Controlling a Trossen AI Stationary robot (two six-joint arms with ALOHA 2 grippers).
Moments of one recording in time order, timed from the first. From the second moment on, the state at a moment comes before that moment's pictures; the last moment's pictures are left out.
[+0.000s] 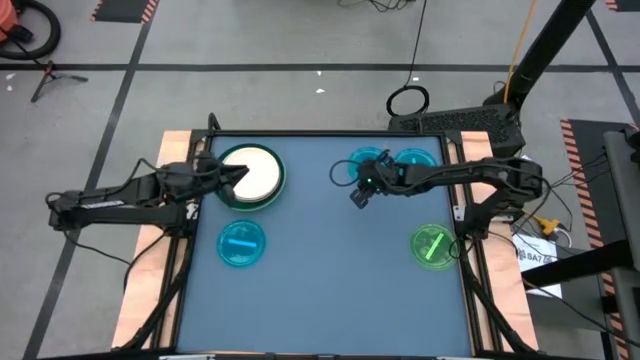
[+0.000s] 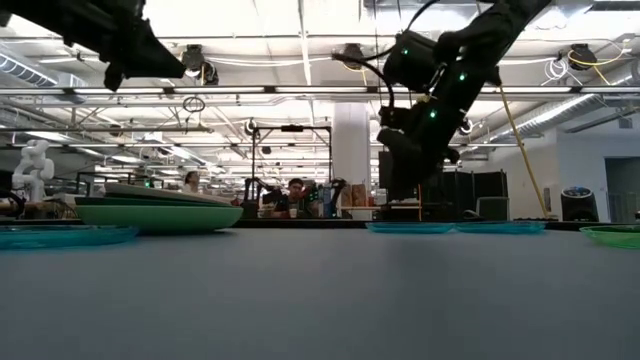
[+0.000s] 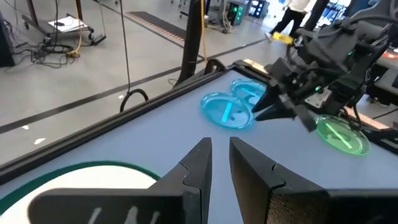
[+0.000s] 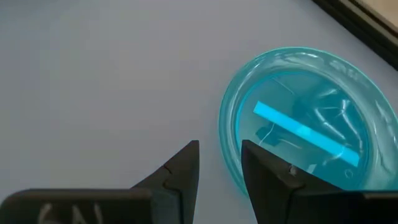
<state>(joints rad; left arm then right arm) 0.15 0.52 0.53 -0.29 -0.36 -0.36 -0.27 1.55 0.83 -0.26 0.31 0.36</state>
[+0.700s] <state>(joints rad) 0.06 0.68 0.53 -0.05 -0.37 -0.33 -0.31 1.78 0.84 -0.12 0.33 0.26</state>
